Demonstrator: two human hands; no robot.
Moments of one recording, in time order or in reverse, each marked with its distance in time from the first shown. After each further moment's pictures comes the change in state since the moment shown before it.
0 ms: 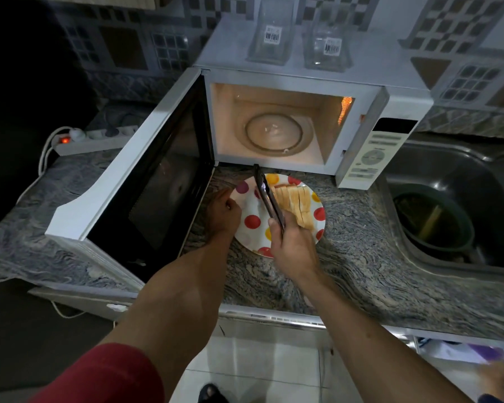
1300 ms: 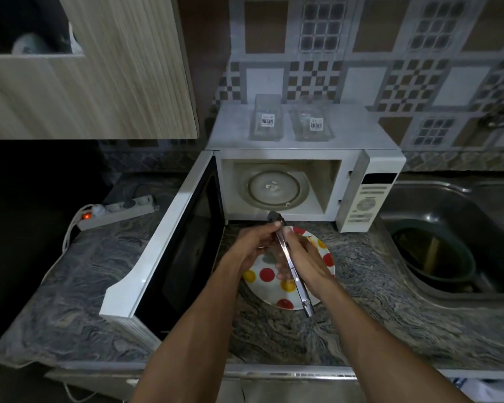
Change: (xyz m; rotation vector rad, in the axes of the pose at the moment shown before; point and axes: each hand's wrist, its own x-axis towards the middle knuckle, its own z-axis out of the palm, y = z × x) left_hand 0.012 0.107 -0.050 -0.614 -0.742 -0.282; right_hand 0.055 -0.040 -0.028 0.810 -0.162 0.409
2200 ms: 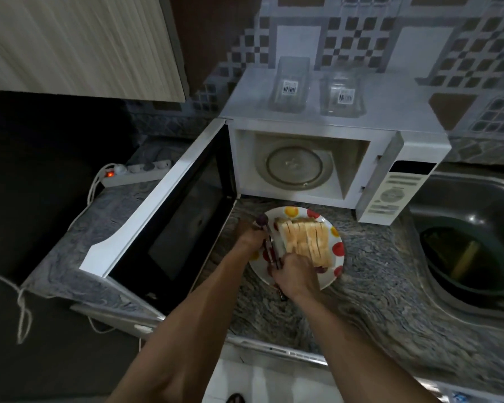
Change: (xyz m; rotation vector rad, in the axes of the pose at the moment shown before) left_hand 0.016 -0.046 -0.004 0.490 0.479 -0.184; right_hand 0.017 0.068 0.011 -1.040 0.003 -0.177
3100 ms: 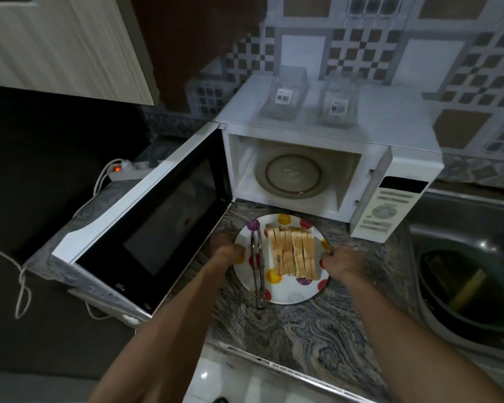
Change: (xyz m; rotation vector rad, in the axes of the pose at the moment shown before) left_hand -0.001 -0.027 -0.004 0.262 0.231 -0.048; right_hand 0.071 0.107 -0.078 0.000 -0.019 0.314
